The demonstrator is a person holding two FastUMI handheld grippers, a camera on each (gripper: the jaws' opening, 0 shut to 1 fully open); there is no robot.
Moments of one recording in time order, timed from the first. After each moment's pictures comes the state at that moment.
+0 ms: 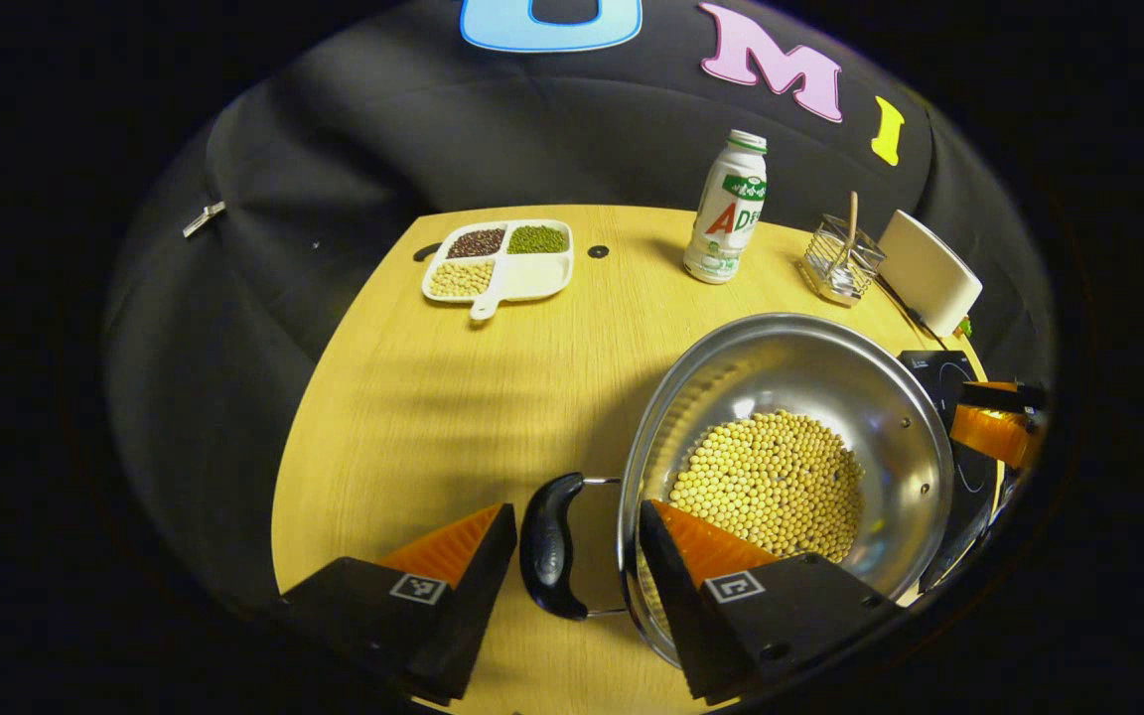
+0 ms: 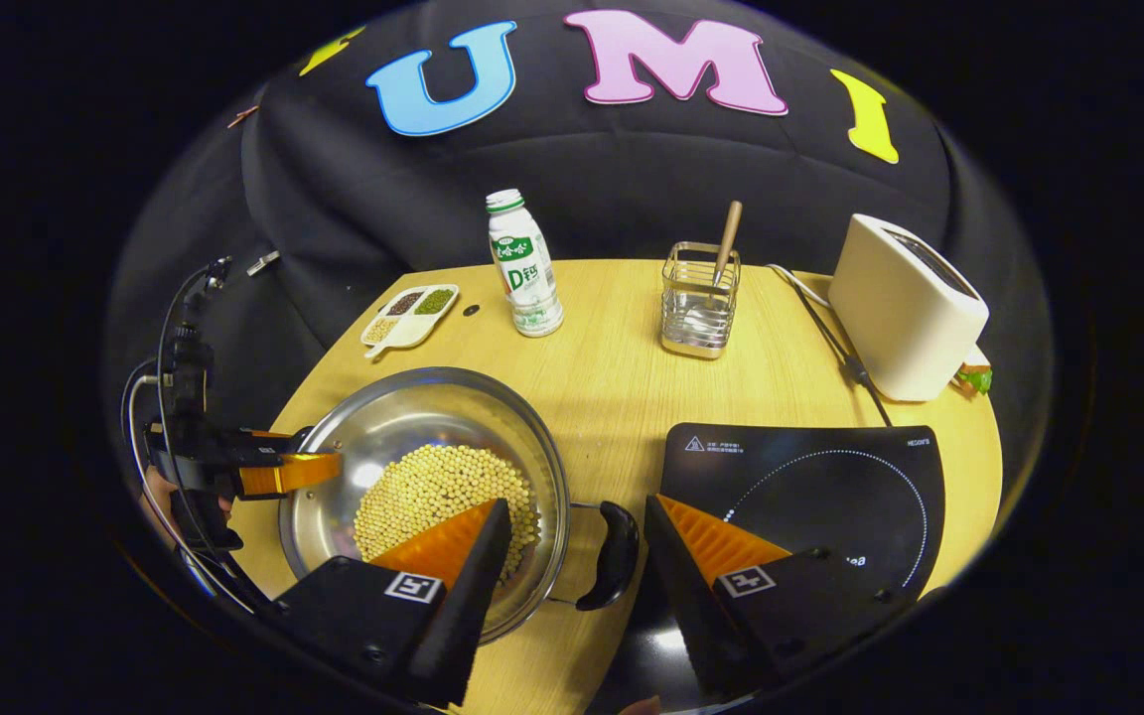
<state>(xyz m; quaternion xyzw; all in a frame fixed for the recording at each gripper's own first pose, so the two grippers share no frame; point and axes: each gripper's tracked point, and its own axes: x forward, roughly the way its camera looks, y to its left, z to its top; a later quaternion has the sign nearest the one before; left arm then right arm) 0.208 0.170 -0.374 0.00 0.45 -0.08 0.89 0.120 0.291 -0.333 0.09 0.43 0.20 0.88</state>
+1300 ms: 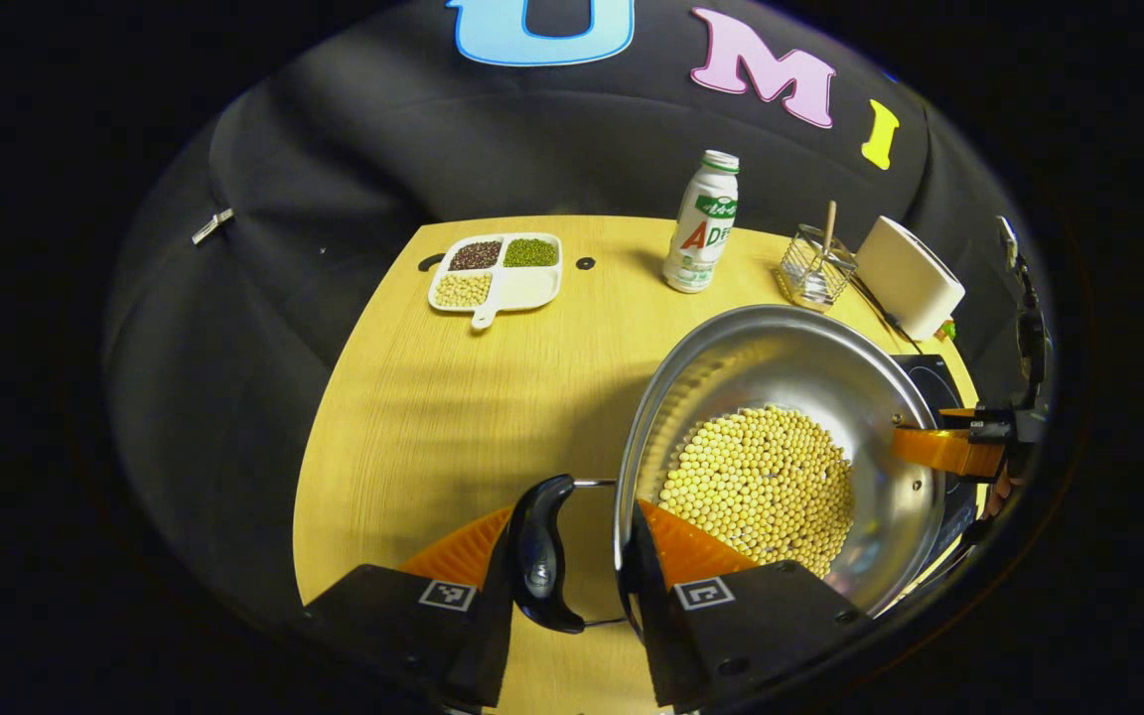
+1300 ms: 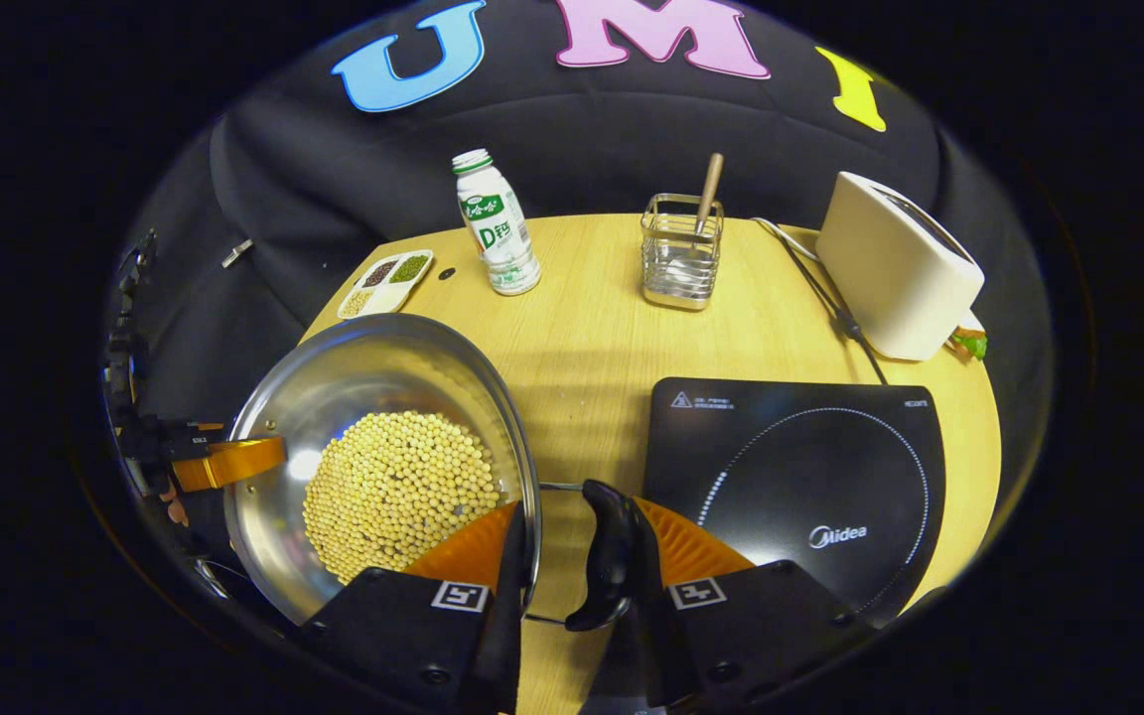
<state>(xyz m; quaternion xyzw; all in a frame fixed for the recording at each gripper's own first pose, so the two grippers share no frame) 0.177 0.152 -0.316 0.01 0.45 -0.08 0.89 0.107 0.270 -0.340 0.09 0.48 0.17 0.86</state>
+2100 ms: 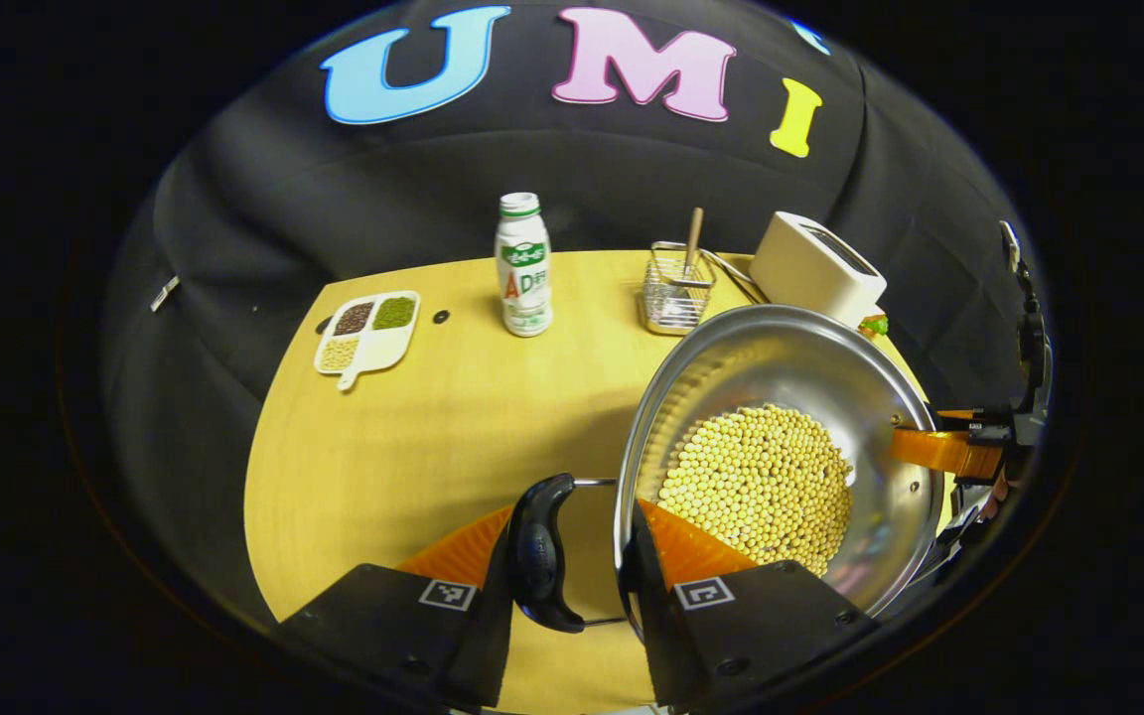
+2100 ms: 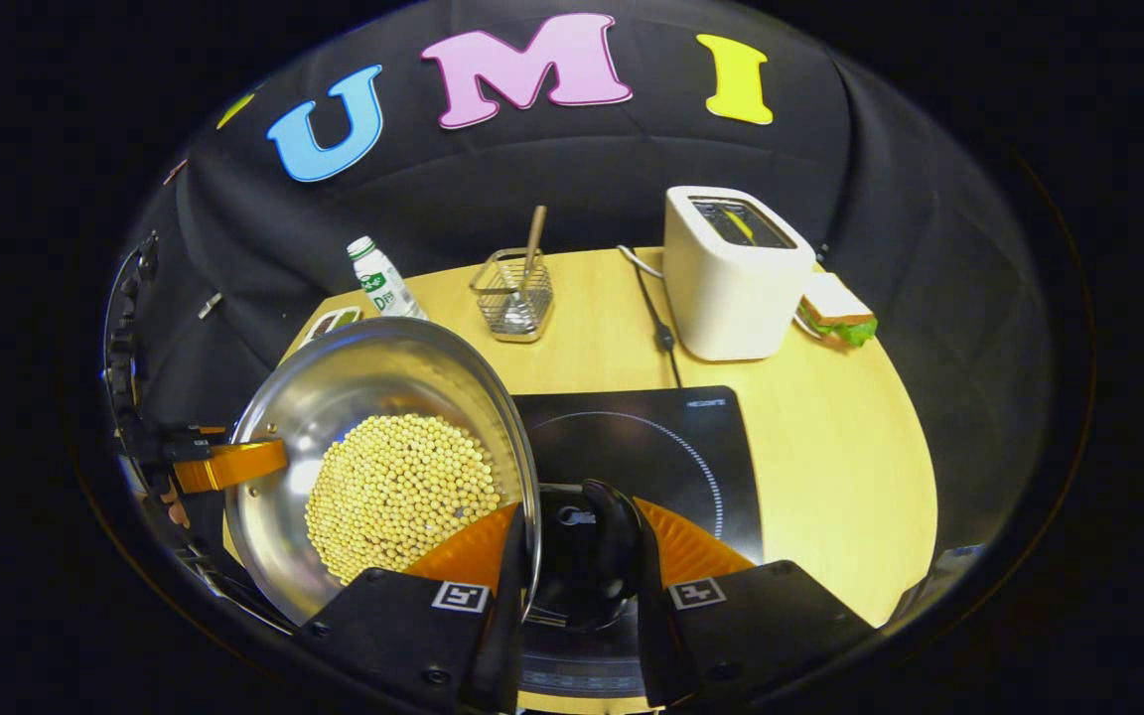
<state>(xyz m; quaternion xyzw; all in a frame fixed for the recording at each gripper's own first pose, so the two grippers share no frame) 0.167 -0.034 -0.264 0.02 0.42 -0.15 0.89 0.104 0.084 -0.319 0.11 0.46 0.11 0.88</state>
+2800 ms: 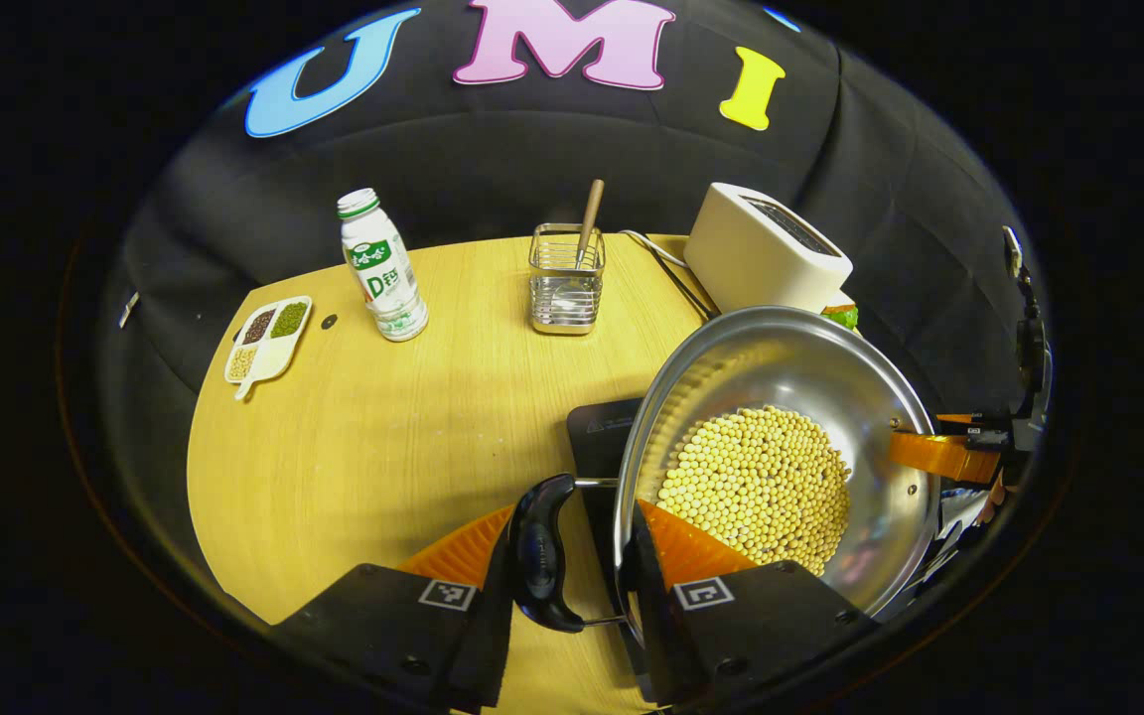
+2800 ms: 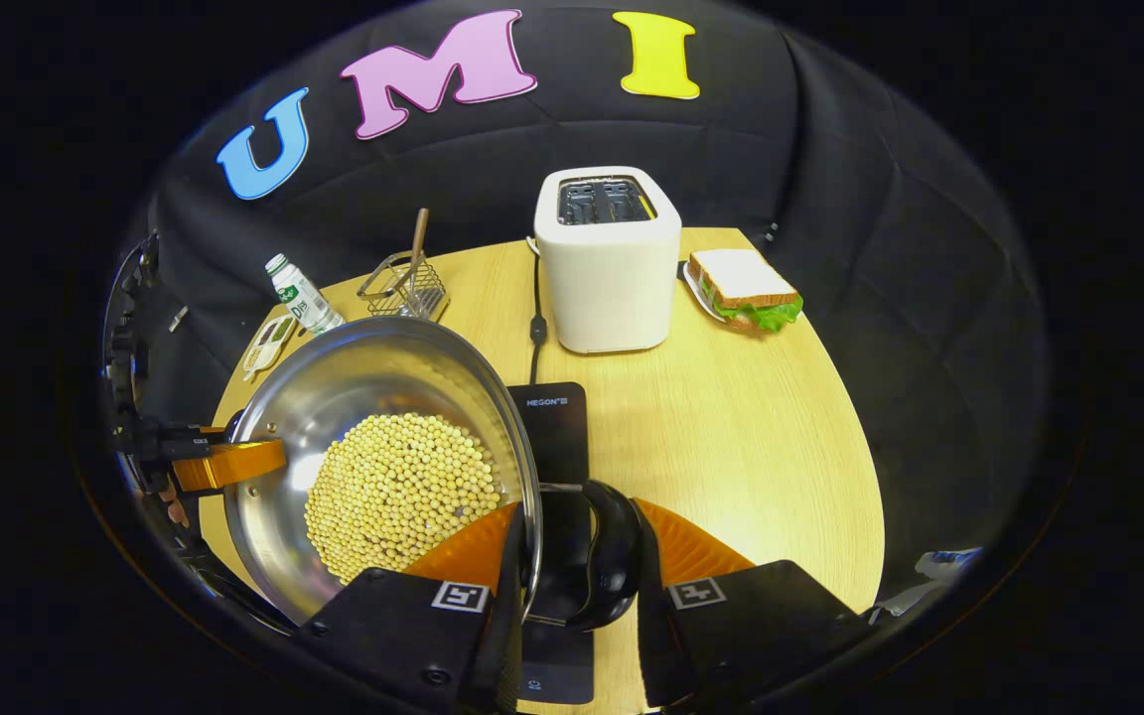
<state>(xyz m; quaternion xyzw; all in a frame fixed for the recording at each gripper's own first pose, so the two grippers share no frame) 0.184 -0.163 -0.291 0.02 0.44 -0.17 0.88 0.120 -0.031 -0.367 0.11 0.48 0.08 0.87</state>
